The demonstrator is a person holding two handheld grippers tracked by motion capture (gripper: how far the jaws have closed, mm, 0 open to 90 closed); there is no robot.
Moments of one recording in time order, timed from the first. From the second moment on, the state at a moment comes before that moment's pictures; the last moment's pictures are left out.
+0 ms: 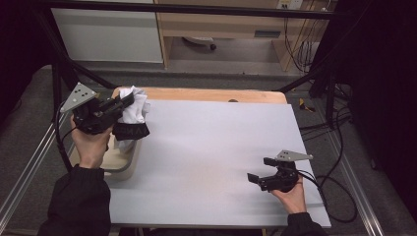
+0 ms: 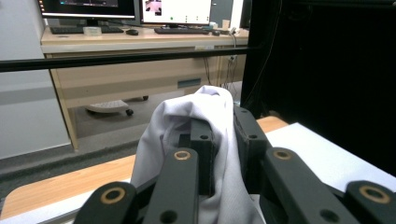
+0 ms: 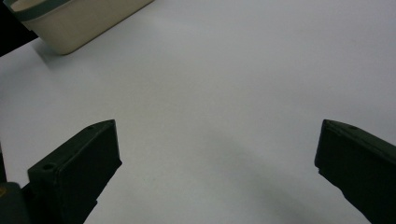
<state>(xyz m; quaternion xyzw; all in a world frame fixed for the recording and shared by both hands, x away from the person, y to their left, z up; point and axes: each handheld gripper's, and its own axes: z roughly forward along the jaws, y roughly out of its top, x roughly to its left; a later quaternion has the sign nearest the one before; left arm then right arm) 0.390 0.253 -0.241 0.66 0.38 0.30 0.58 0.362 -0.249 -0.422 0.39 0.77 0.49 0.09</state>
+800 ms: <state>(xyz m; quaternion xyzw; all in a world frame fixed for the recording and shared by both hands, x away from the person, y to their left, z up) 0.394 0.221 -0.235 0.67 0.36 0.28 0.59 0.362 -0.249 -0.422 0.39 0.77 0.49 0.09</state>
